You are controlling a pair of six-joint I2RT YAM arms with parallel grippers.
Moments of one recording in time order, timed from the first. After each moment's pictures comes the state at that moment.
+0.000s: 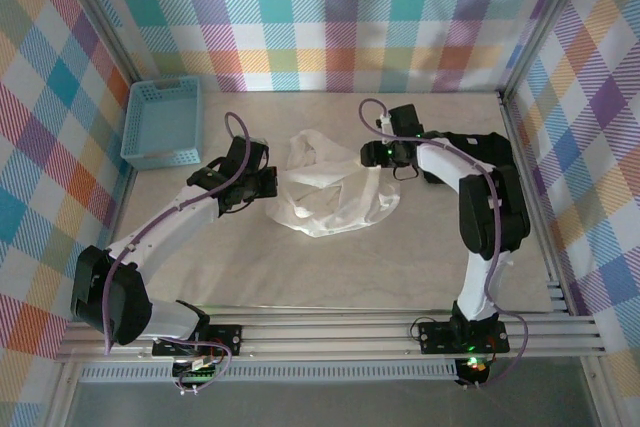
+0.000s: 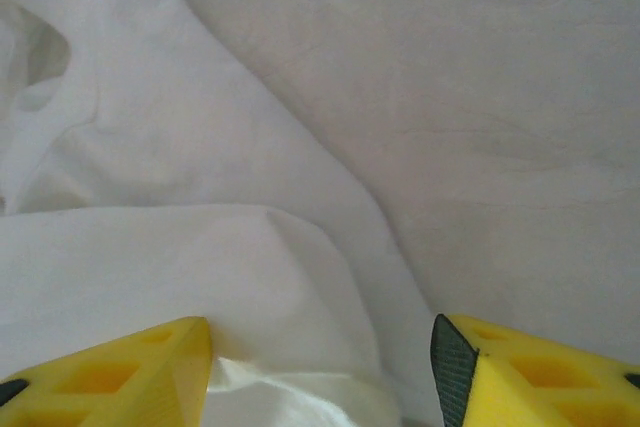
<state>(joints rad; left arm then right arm) -0.47 1.37 1.07 -0.58 -0.08 -0.45 0.32 1.91 1.37 -0.41 -0.23 0.23</state>
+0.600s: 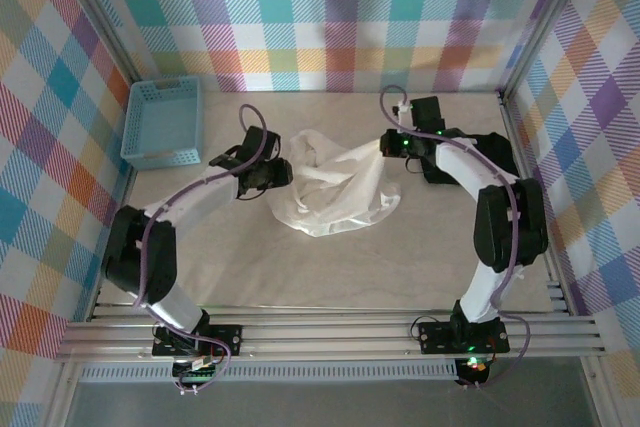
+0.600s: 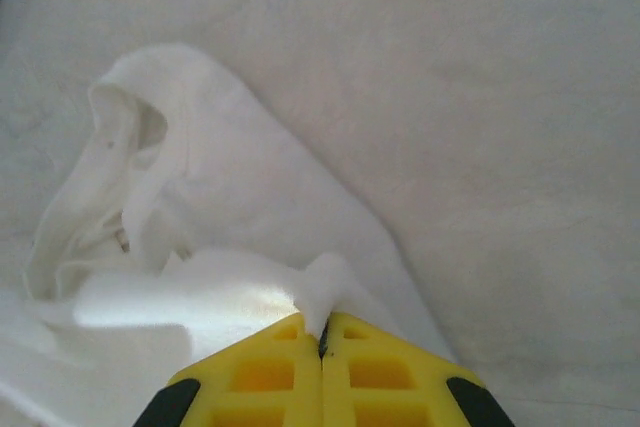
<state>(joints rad) -0.41 1.63 1.16 -0.44 0.03 -0.52 0.23 1.78 1.33 -0.37 -0.32 0.25</state>
